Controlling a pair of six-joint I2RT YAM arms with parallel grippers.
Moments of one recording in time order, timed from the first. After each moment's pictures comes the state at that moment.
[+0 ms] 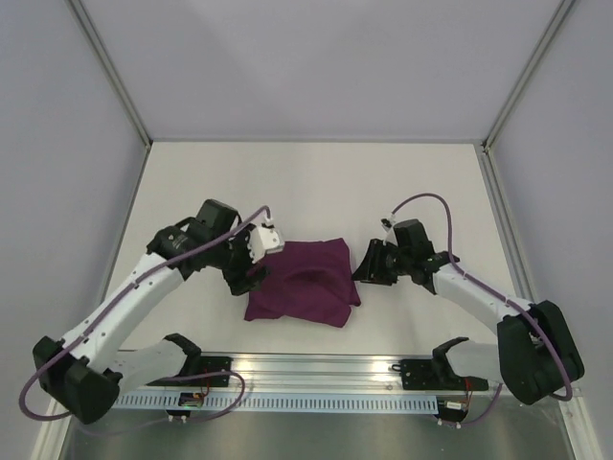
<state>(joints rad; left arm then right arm) -0.42 1.15 1.02 -0.97 0.44 0.58 0.44 1.27 0.63 -0.24 -0.41 0.64</state>
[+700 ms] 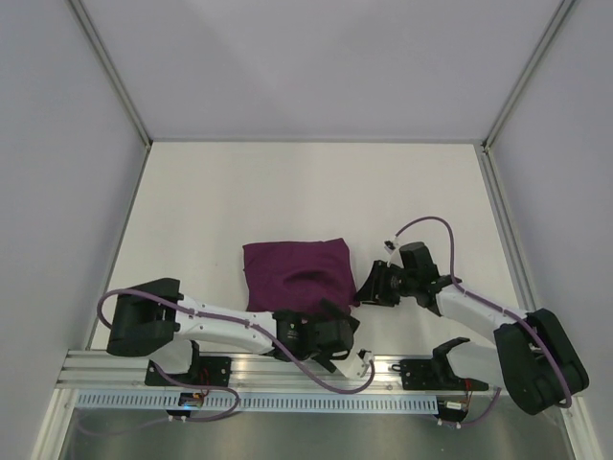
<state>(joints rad) -1.50 1.55 0.91 -0.37 -0.34 0.76 0.40 1.18 0.37 -0.07 -0.52 0.68</state>
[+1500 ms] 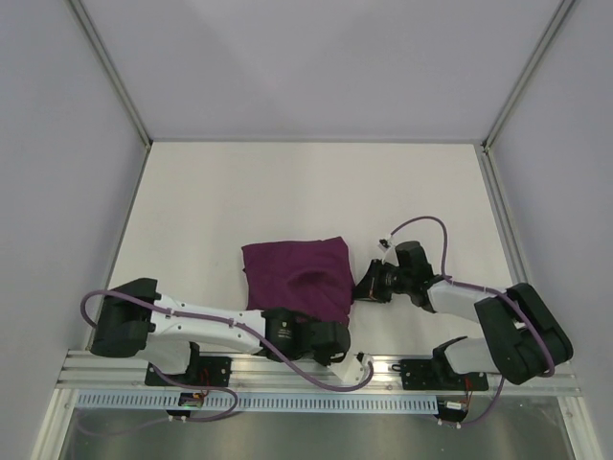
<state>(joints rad) -1.55 1.48 0.92 -0.46 -0.29 0.67 0.40 1.35 0.34 0.20 -0.61 0.78</state>
